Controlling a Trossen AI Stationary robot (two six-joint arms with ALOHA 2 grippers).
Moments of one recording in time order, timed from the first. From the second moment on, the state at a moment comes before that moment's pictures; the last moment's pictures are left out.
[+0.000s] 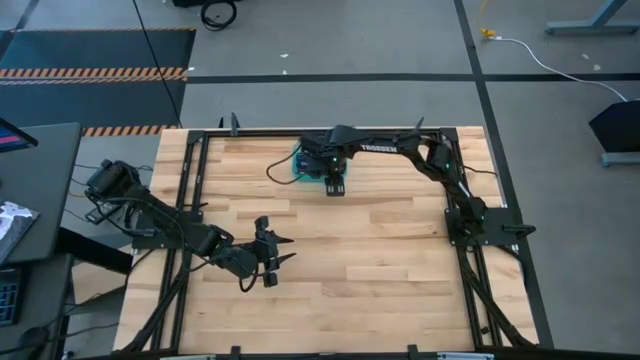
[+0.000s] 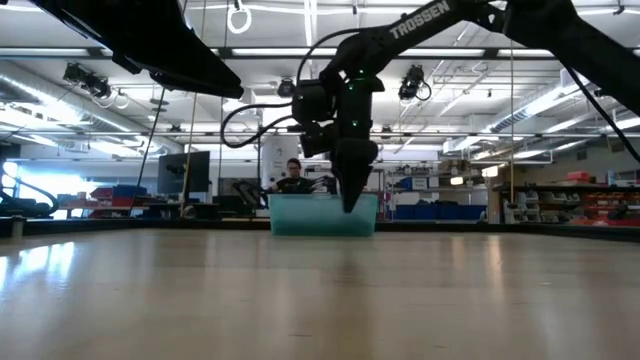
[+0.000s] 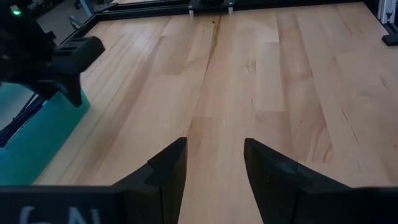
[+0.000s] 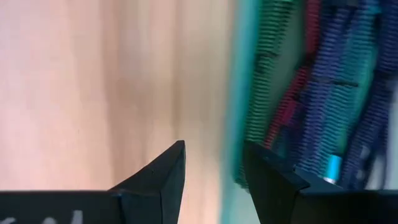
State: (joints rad) left arm -0.53 1.38 0.68 0.11 -0.70 -0.28; right arm -0.36 2.24 1.91 -1.12 -0.04 -0.36
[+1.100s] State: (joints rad) left arm -0.53 1.38 0.68 0.11 -0.70 -0.28; right arm -0.03 2.24 1.86 -1.20 -0.08 -0.17
